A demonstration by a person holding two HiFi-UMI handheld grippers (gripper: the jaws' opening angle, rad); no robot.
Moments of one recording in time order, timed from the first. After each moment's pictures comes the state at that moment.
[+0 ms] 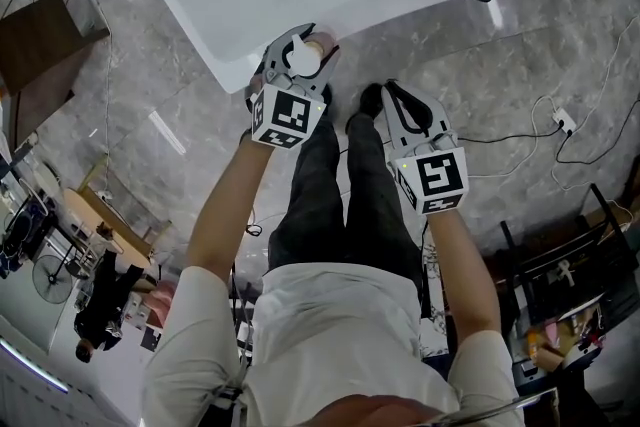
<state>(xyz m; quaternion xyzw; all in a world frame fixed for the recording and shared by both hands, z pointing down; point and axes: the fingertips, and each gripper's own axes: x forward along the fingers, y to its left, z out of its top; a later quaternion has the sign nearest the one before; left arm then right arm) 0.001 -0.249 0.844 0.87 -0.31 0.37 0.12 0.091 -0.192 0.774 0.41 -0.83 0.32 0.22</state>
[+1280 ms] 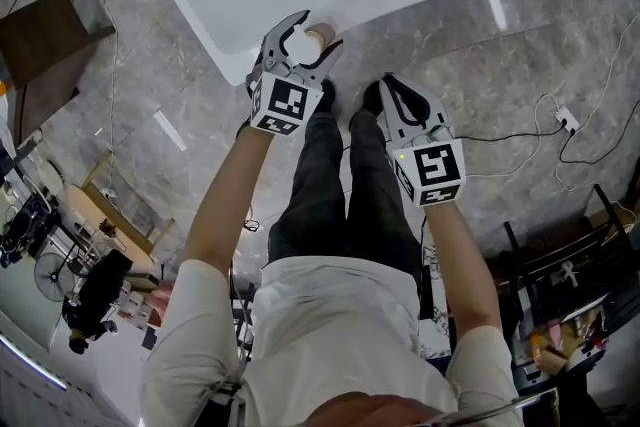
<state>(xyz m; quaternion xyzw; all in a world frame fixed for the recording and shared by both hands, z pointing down) -0.001 -0.248 0.835 0.88 -0.32 0.35 0.11 0.087 -0.181 0.766 0.41 -0.83 0.32 0.21</state>
